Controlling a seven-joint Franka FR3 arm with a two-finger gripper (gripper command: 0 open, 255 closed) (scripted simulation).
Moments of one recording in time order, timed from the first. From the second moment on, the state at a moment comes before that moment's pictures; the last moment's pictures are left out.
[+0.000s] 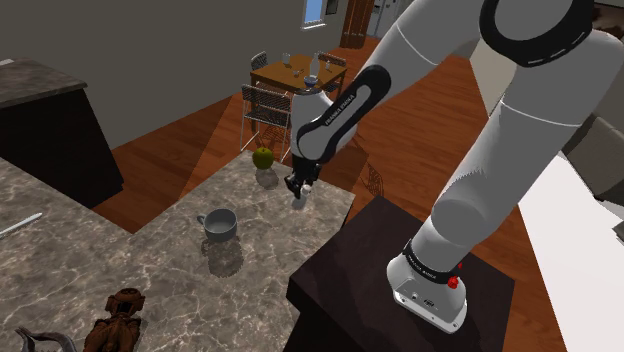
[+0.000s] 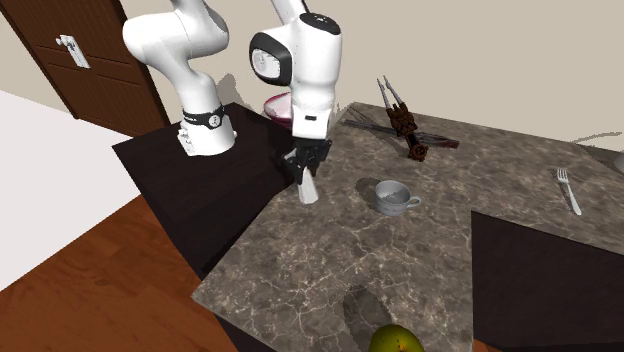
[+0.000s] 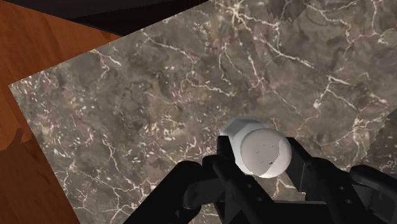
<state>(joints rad) -0.11 0.06 0.20 -2.61 -0.07 2.57 0.25</state>
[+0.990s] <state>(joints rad) -0.10 -0.14 0.20 -2.57 0.00 2.34 0.19</state>
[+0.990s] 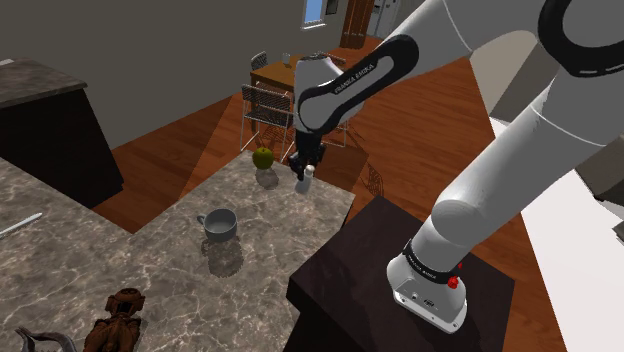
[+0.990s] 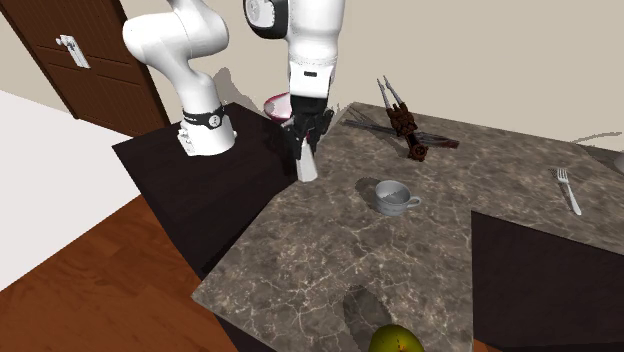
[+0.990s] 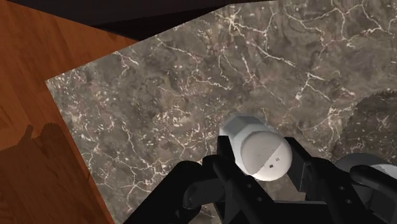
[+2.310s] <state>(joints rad) -0.09 -0.32 0.19 -2.44 0.04 2.03 0.16</state>
